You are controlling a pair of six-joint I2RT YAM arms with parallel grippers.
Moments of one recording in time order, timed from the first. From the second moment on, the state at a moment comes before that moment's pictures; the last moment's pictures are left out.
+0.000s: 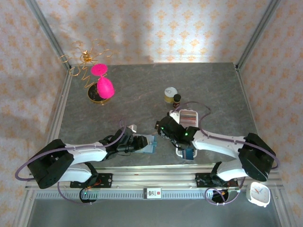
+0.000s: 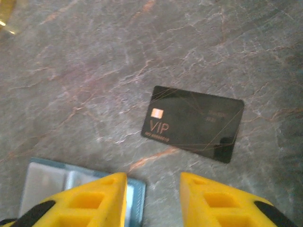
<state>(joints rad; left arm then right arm) -0.76 1.28 0.31 0.24 0.18 -1.08 0.93 1.37 0.74 -0.24 0.29 0.93</state>
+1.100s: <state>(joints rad) -0.65 1.04 0.33 0.03 -0.05 -1.07 0.76 1.78 0.99 -0.34 0.30 0.80</state>
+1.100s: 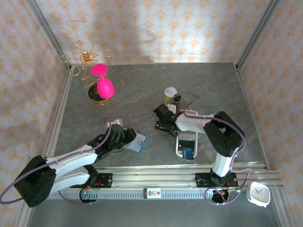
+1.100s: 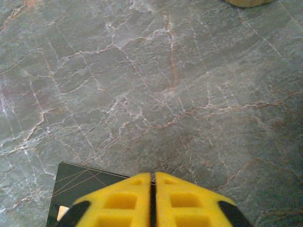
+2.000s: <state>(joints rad) -0.65 1.41 0.60 0.06 0.11 -1.03 0.74 1.73 0.95 -0.39 0.32 0.80</state>
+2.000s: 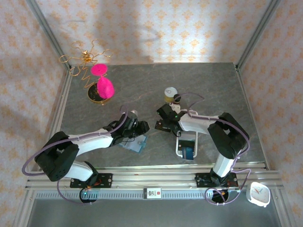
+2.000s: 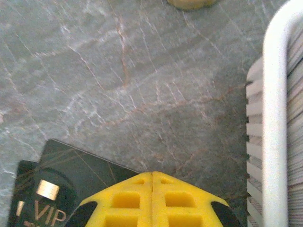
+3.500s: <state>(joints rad) -0.67 1.82 0.80 0.30 0.21 -1.07 0.74 1.74 0.94 -0.40 0.31 0.80</state>
